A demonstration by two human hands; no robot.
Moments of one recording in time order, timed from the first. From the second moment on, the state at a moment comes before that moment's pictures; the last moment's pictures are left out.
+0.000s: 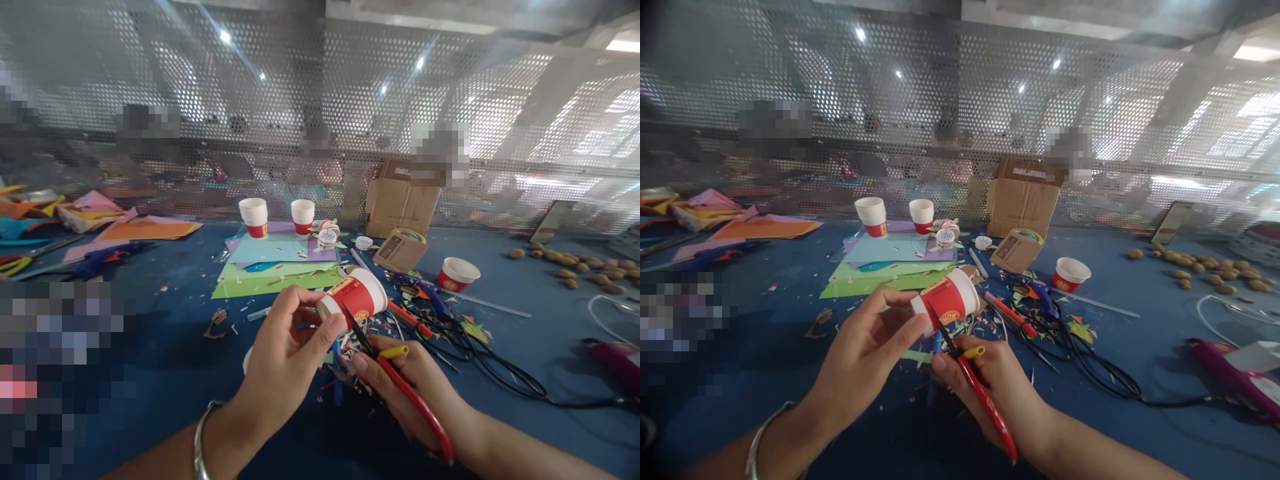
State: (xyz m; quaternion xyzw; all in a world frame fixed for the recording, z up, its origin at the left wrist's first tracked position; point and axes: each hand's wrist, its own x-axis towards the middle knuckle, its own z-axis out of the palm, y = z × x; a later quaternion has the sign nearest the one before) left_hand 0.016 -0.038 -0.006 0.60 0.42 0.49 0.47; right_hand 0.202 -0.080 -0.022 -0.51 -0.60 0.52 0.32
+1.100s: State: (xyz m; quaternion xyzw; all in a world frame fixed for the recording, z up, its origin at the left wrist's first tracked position) left_hand 0.010 -0.034 0.002 0.59 0.42 0.44 0.53; right_hand 0.199 -0.082 -0.018 -0.52 -0.61 0.48 0.36
